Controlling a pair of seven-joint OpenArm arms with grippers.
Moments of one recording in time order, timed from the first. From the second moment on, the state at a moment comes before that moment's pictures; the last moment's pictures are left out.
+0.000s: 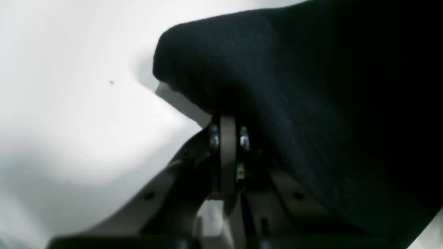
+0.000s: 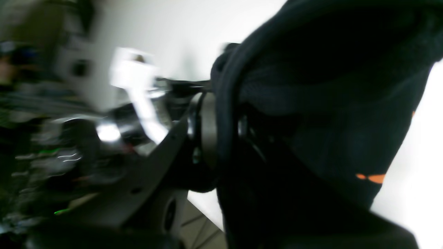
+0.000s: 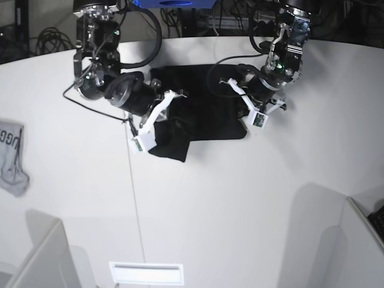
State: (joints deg) left arm 15.2 -14.5 9.0 90.2 -16.2 -11.2 26.9; right arm -10.3 0.4 -7.8 112.1 38.8 9.3 -63.9
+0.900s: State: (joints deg) left arm 16.8 -14.6 8.2 90.4 -16.6 -11.3 25.8; right arm -5.0 -0.2 -21.6 97.9 36.5 9.1 -57.9
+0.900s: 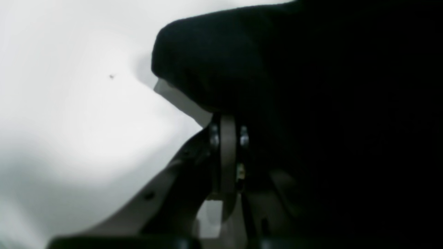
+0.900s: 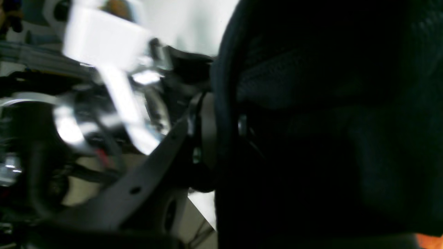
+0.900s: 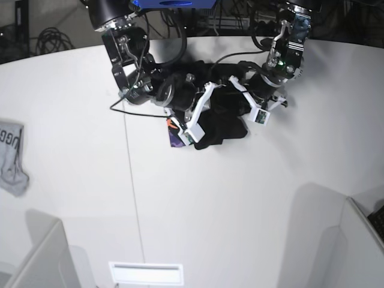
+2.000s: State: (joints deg) left arm 29.0 -14.2 -21.1 96.2 -15.9 -19.5 30.4; right arm -1.4 -0.2 -29.5 96.3 37.0 -4.3 -54.3
